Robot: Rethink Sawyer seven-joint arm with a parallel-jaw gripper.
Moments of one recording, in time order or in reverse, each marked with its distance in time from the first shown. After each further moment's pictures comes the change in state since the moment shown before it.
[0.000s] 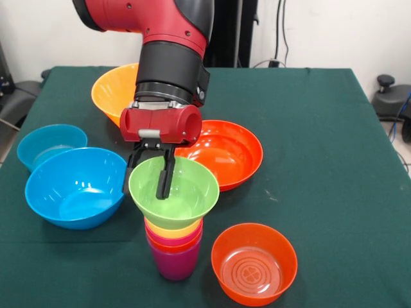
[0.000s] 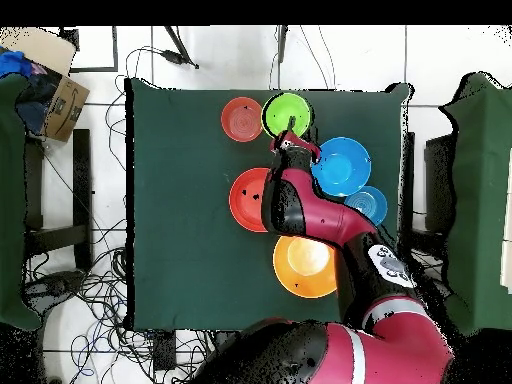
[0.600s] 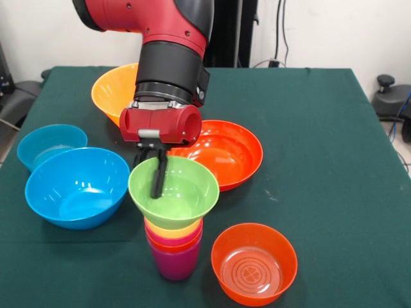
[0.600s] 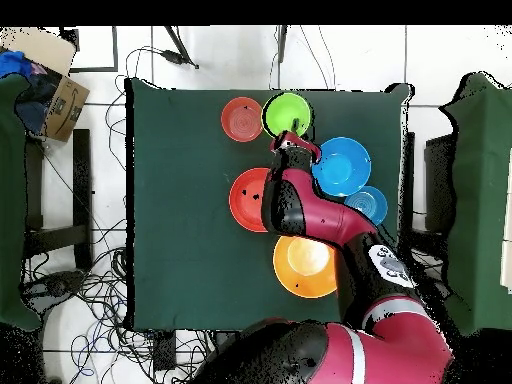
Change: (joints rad) arm 0.000 0.001 -0.001 0.000 0.000 0.000 0.000
